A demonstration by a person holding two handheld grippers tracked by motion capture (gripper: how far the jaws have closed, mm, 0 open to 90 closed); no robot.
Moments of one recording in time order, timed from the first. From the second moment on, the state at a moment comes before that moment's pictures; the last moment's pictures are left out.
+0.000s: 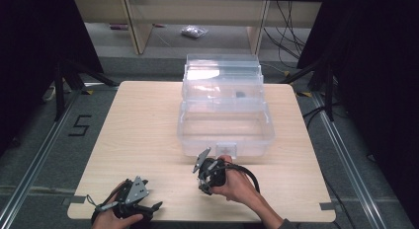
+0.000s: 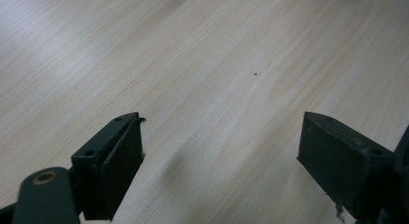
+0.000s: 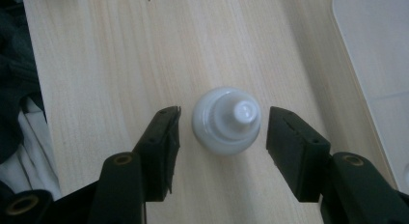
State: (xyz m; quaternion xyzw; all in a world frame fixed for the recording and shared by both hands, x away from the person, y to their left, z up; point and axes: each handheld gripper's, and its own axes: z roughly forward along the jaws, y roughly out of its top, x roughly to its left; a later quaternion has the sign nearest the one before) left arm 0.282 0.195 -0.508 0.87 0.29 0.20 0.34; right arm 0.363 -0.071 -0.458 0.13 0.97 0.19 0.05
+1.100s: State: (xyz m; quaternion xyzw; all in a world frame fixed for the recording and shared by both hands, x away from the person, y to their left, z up) left arm 0.282 0.196 -0.507 0.87 0.29 0.20 0.34; right arm 0.365 -0.071 -0.439 0.15 0.97 0.17 0.05
